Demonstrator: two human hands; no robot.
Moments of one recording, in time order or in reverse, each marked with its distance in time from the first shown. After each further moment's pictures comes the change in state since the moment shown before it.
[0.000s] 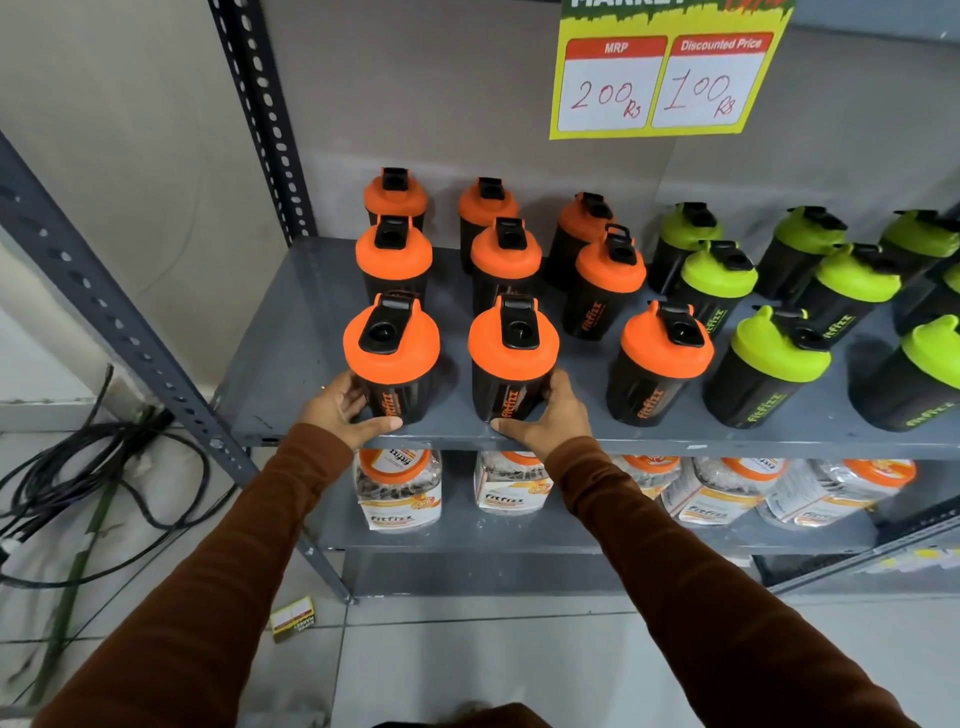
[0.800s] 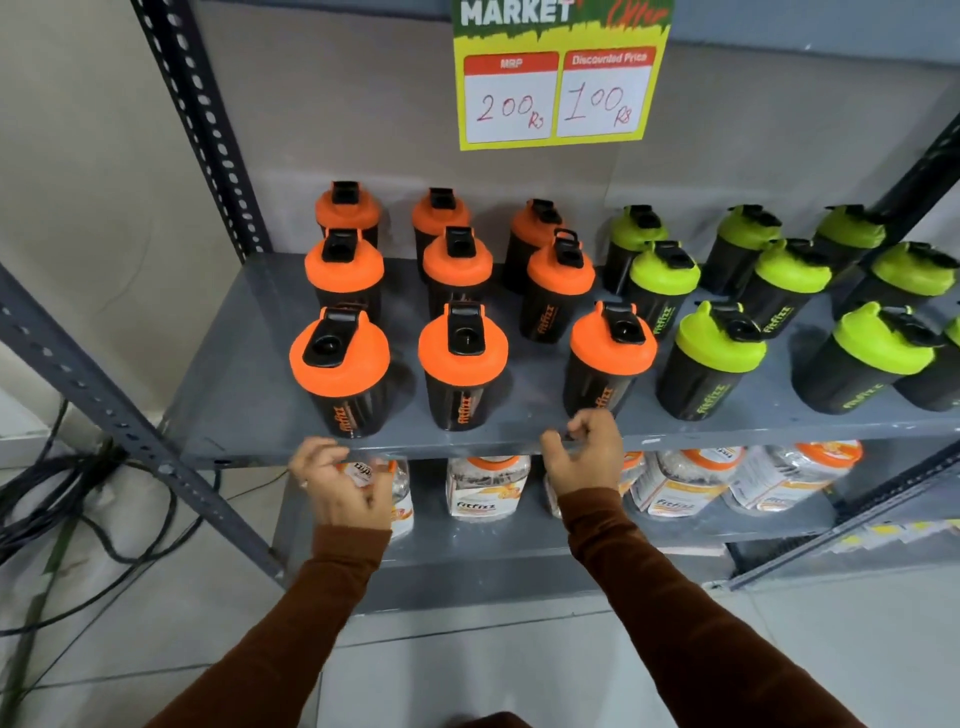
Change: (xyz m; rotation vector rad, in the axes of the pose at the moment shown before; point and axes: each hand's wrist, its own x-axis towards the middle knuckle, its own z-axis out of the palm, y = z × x) left_hand -0.061 -0.006 0.077 0.178 0.552 0.414; right_hand -0.036 0.040 -0.042 0.040 0.496 -0.144
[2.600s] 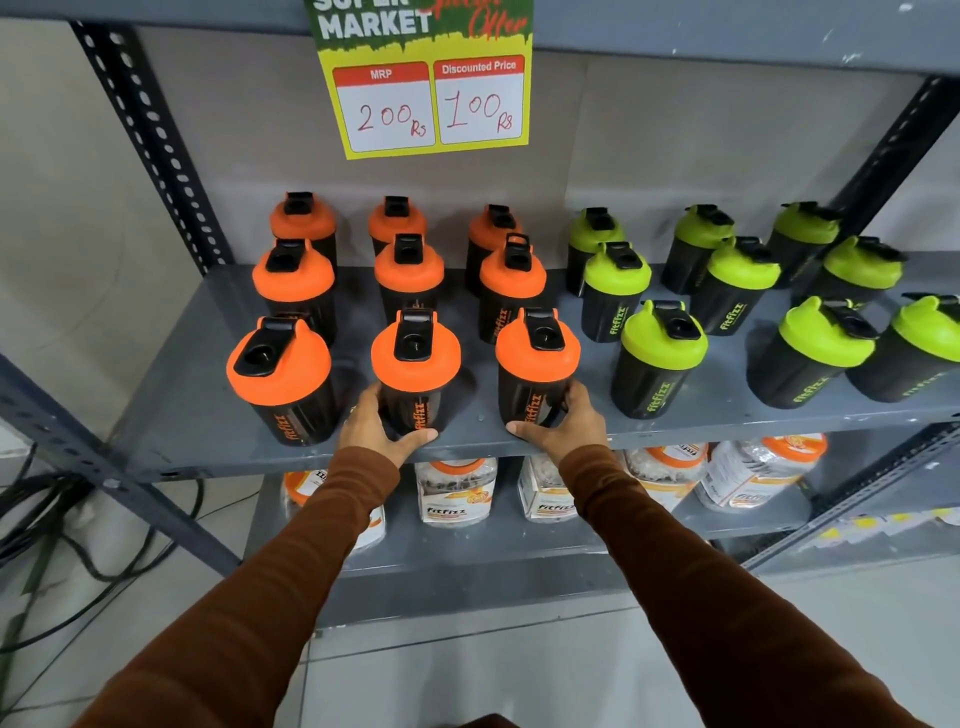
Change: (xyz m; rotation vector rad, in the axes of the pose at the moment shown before) left_hand 0.031 0.045 0.066 0.168 -0.520 -0.281; right_hand 0.059 0.027 -0.033 -0.063 -0.333 0.253
